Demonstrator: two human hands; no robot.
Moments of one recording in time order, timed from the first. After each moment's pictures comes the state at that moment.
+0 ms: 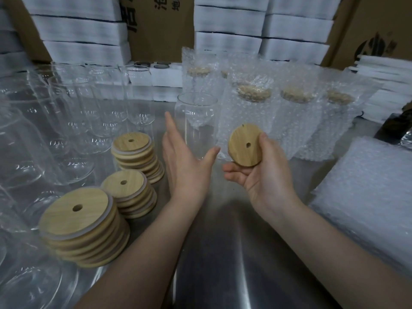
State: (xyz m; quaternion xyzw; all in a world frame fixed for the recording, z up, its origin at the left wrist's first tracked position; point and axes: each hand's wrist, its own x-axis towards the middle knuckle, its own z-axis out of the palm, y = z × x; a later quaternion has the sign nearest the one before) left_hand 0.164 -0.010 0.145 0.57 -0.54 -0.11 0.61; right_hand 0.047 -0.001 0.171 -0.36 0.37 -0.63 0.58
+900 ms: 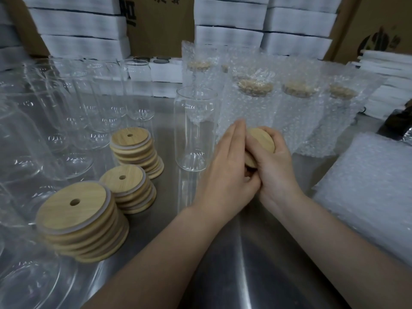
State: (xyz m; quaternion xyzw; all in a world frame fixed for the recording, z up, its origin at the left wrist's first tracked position) left_hand 0.129 0.013 0.150 0.47 -0.74 -0.11 0.47; right_hand 0.040 -0.006 0.165 -0.42 0.39 -0.64 0.51
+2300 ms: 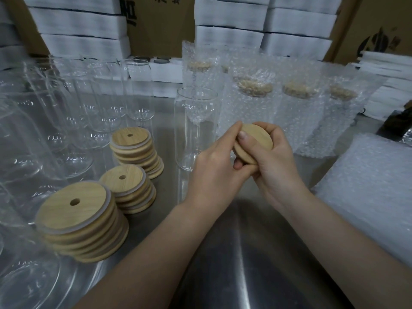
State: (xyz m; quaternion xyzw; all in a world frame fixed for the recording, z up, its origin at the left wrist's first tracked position) left_hand 0.139 0.016 0.154 0.47 -0.67 -0.13 0.56; right_hand 0.032 -0.007 0.171 -0.48 0.33 -0.61 0.54
